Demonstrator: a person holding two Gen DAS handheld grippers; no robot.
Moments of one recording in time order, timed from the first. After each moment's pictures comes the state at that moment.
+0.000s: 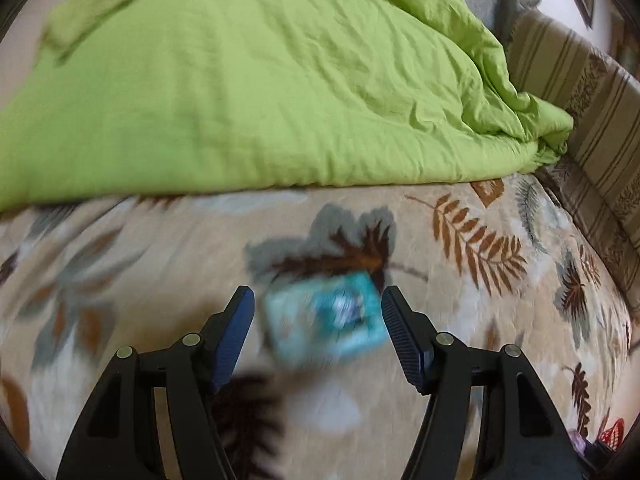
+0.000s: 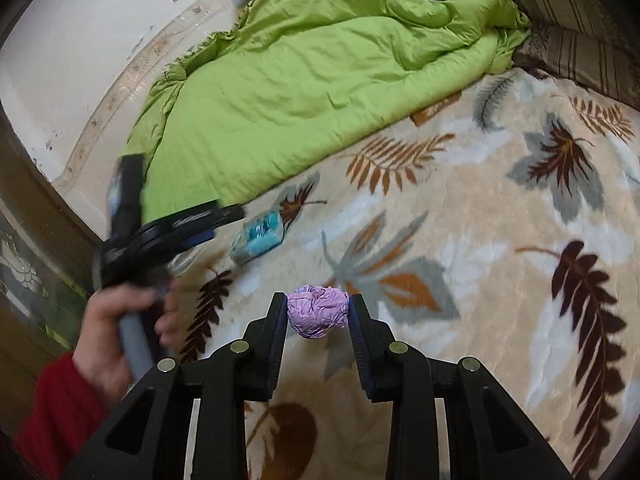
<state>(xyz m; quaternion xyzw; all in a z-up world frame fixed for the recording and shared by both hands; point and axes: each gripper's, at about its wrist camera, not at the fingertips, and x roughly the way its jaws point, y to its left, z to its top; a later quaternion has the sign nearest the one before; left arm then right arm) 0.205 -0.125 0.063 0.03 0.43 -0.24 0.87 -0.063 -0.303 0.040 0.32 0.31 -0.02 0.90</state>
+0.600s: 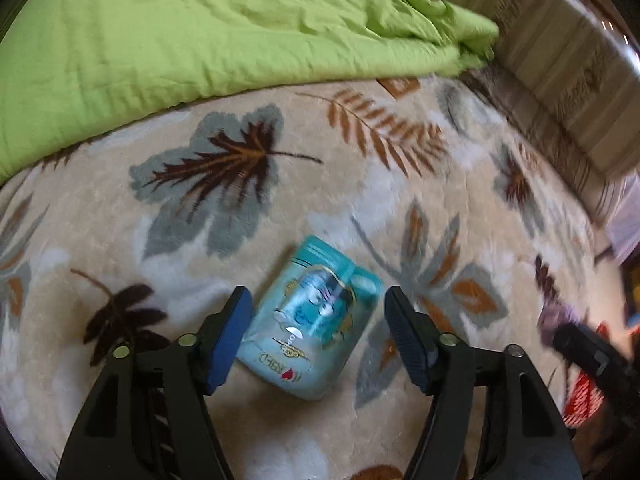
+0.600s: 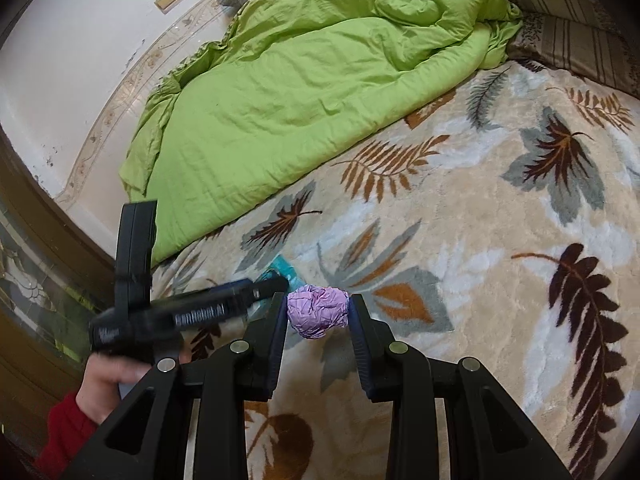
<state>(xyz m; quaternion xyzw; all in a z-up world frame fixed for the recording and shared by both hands) 0.133 -0.156 0.036 0.11 0.50 -0.36 0.78 -0.063 -0.317 0.039 0.34 0.31 -0.02 0.89</state>
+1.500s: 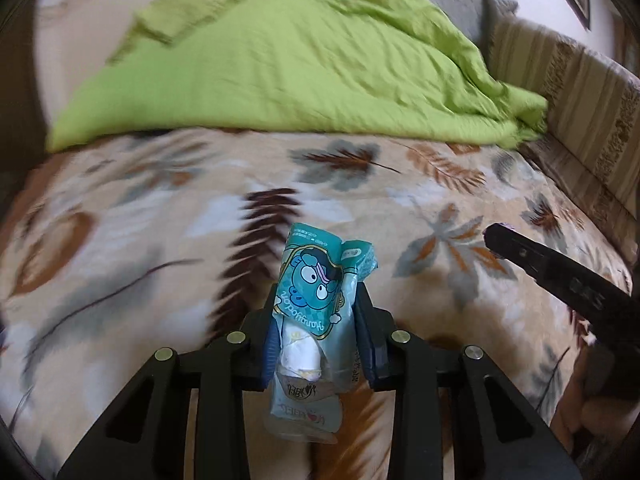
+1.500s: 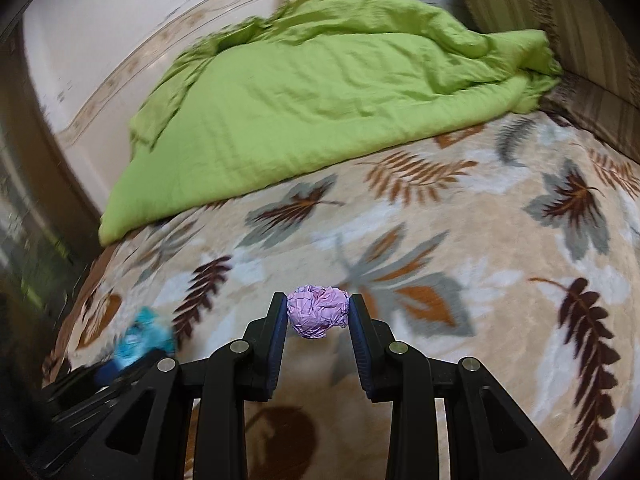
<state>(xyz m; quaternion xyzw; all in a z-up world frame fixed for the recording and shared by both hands) -0.016 -0.041 0.072 0.03 0.38 -0.15 0.91 -0.056 -0.261 0.046 0.22 0.32 -0.01 0.92</state>
